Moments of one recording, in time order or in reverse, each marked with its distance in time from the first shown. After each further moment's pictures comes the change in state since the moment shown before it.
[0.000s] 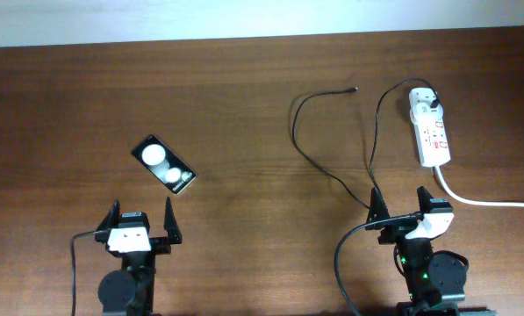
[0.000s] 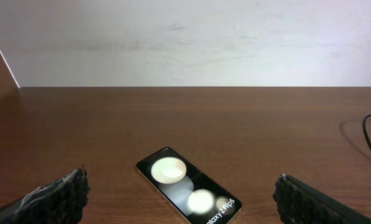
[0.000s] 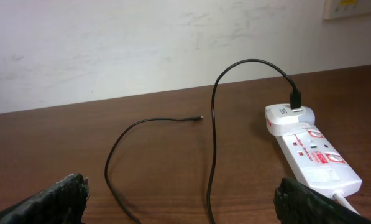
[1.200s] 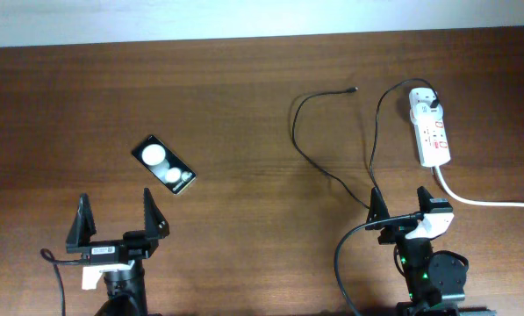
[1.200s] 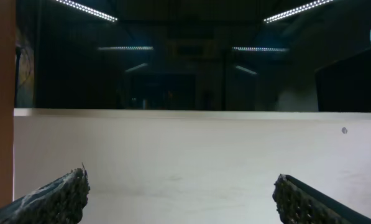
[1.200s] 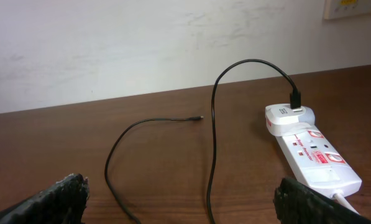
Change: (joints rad) left arm 0.000 0.000 -0.006 0.591 0.003 0.000; right arm 0.000 0.000 0.000 0.000 0.000 0.000
